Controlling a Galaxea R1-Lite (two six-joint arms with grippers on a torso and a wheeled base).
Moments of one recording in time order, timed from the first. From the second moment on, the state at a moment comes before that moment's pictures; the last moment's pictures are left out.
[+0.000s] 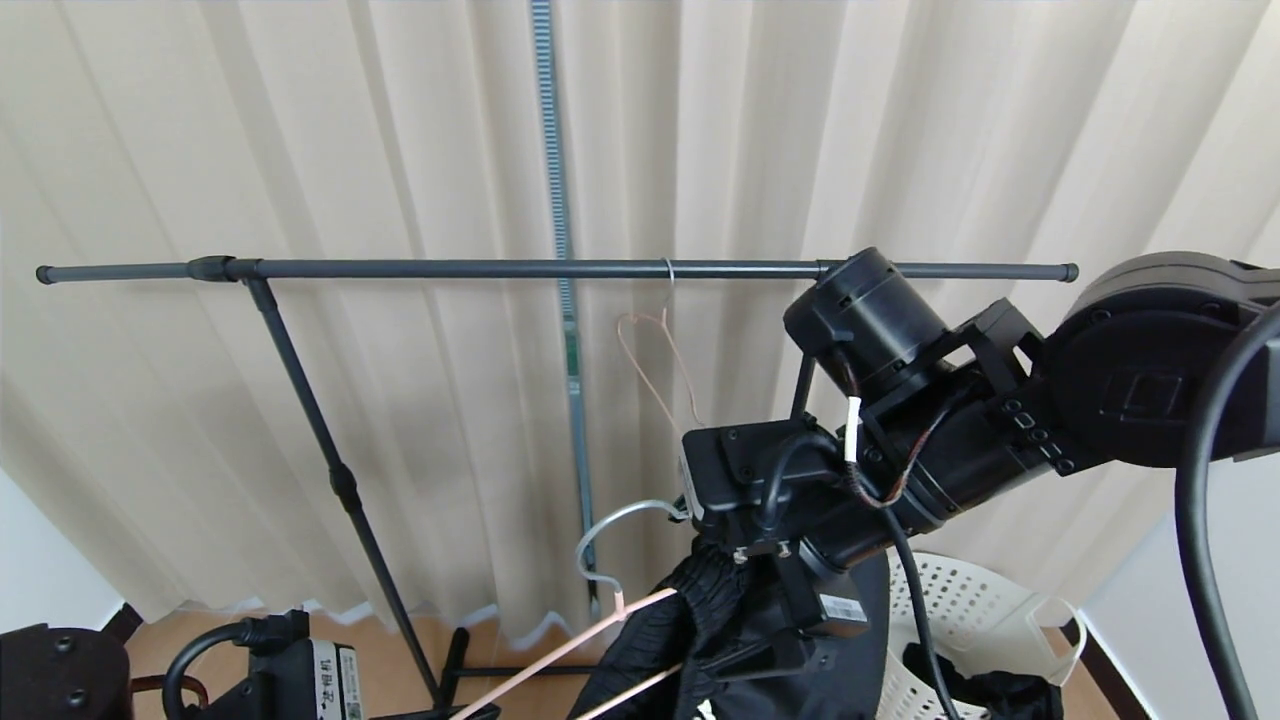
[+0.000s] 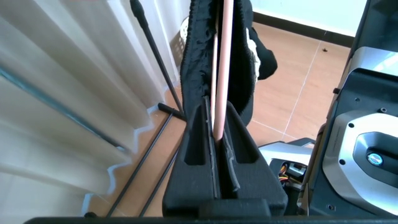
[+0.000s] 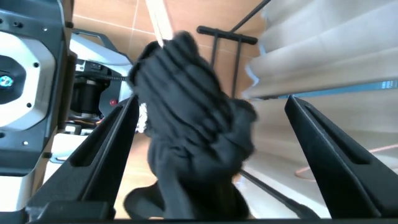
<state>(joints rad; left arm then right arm) -0.67 1.34 -0.07 -0.88 -0.31 0.30 0.74 1.85 -1.45 0.59 0.42 -0.87</state>
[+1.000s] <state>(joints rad) -0.67 1.34 -0.07 -0.88 -0.31 0.30 0.75 1.83 -1.40 0.59 0.45 -0.86</state>
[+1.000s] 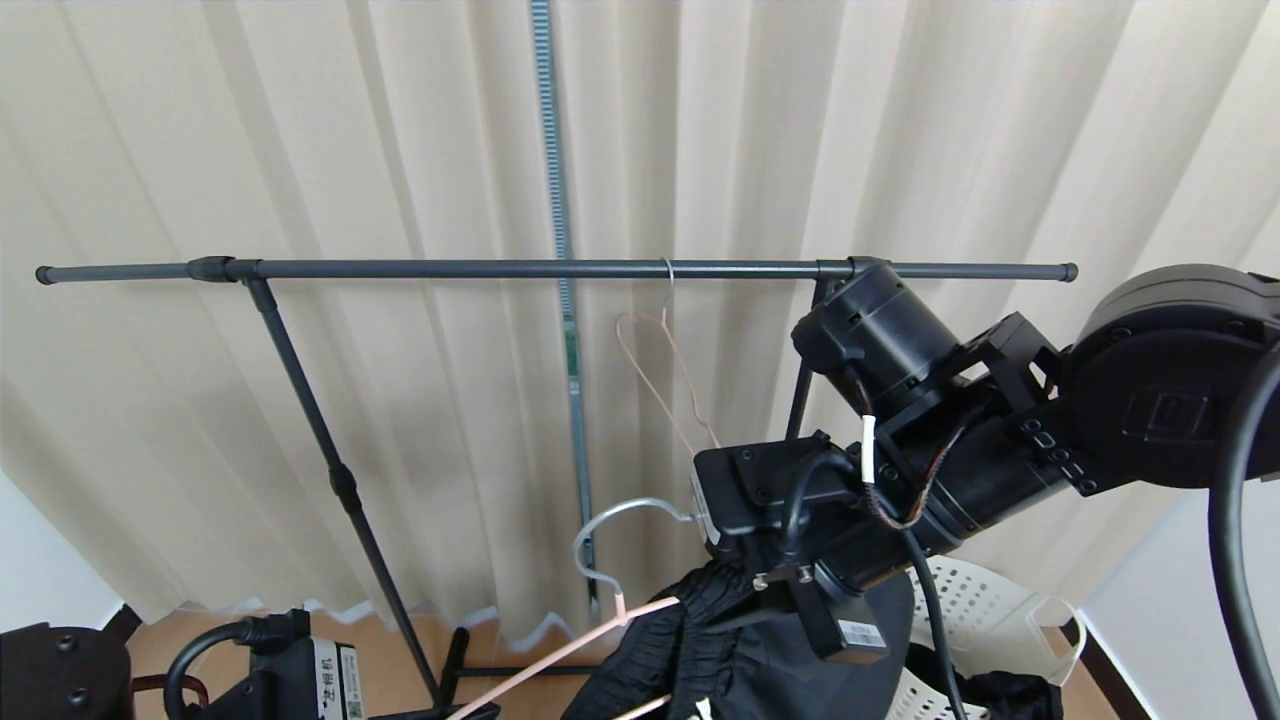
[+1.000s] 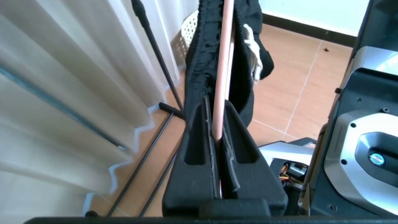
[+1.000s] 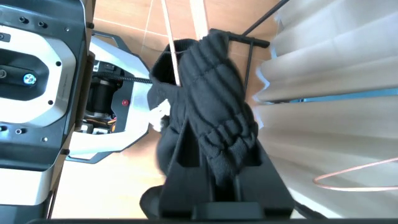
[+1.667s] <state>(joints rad) -0.64 1.34 -0.09 -0.89 -0.31 0.23 0.75 1.80 -1.39 0.59 0.43 -0.83</state>
